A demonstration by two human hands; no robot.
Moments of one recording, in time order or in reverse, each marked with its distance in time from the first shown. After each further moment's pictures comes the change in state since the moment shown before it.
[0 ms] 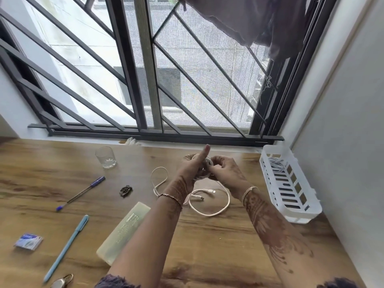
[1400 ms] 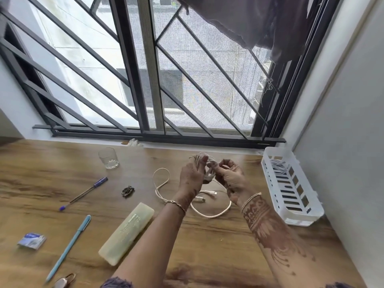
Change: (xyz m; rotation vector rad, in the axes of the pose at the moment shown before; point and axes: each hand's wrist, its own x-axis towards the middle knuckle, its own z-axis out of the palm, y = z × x) left_hand 0.008 -0.027 -0.010 0.655 0.172 0.372; right_hand -0.005 0.003 0.002 0.709 0.106 0.187
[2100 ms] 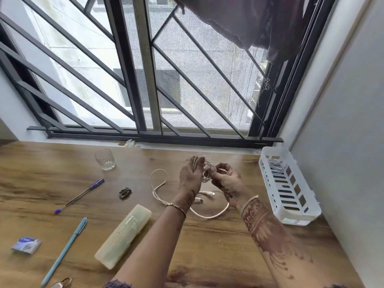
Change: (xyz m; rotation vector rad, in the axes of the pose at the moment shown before) left_hand 0.001 -0.011 0.009 -0.245 0.062 -0.019; right_hand 0.000 0.009 -0.006 -0.148 0.011 0.025
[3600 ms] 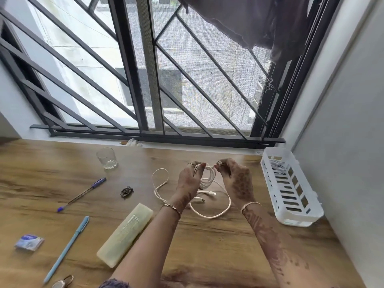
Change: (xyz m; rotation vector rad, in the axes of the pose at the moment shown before) left_hand 0.006 -0.017 -0.012 0.259 -0.127 0.024; right_hand 0.001 0.003 -0.017 -0.968 0.218 -0.884
